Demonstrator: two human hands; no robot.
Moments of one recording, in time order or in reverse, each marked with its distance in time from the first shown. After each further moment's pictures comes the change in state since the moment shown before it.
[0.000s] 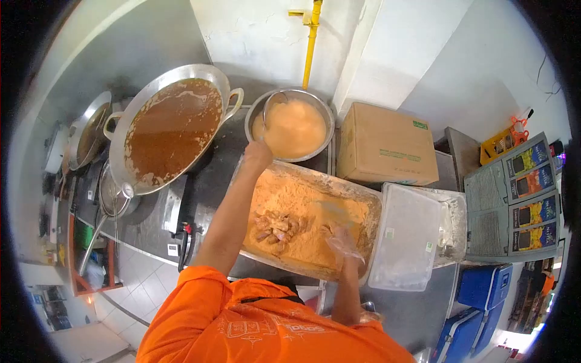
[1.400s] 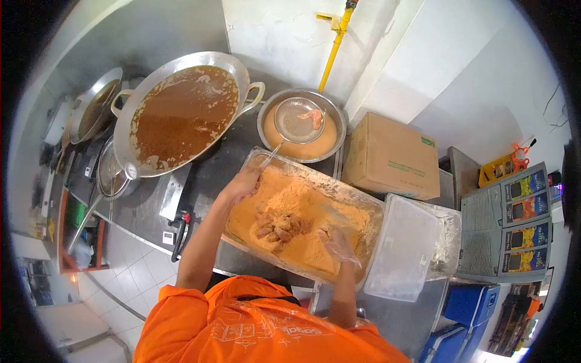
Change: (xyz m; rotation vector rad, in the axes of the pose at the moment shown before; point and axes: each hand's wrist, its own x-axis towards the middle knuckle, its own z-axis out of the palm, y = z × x) left_hand -0.146 -0.039 -0.098 -1.299 -0.512 -0.356; right_hand -0.005 -0.037 -0.010 0.100 -0.067 -0.027
